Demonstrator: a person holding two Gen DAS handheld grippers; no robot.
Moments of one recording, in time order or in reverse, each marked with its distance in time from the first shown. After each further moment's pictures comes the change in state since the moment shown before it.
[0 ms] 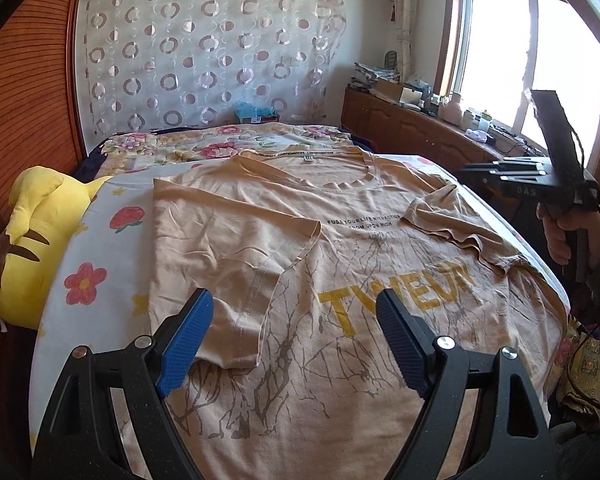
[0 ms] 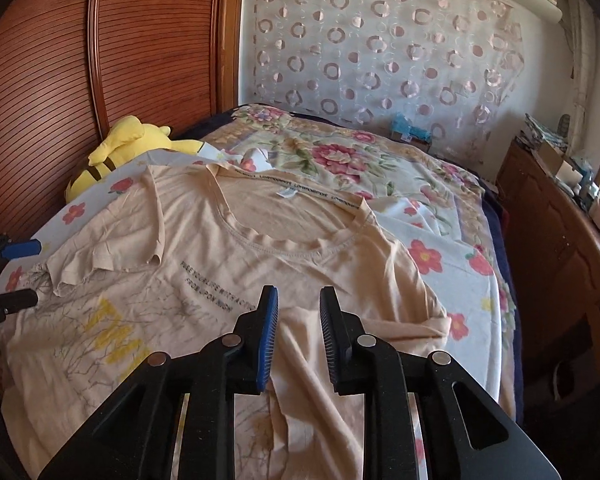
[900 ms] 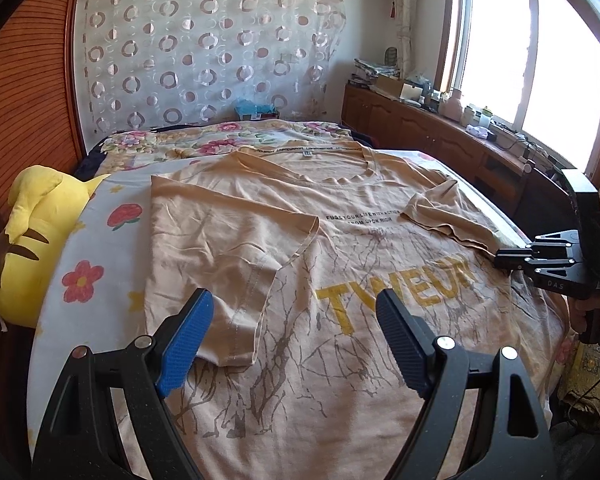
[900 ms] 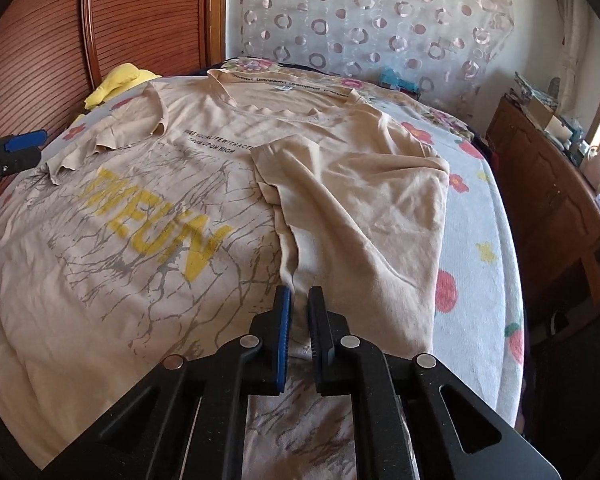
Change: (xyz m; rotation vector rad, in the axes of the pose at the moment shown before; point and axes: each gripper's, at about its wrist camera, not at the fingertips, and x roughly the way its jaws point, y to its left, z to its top) left arm 0.004 -0.005 0.000 0.004 0.014 0.003; right arm -0.014 0.020 -0.099 0.040 0.133 -0.002
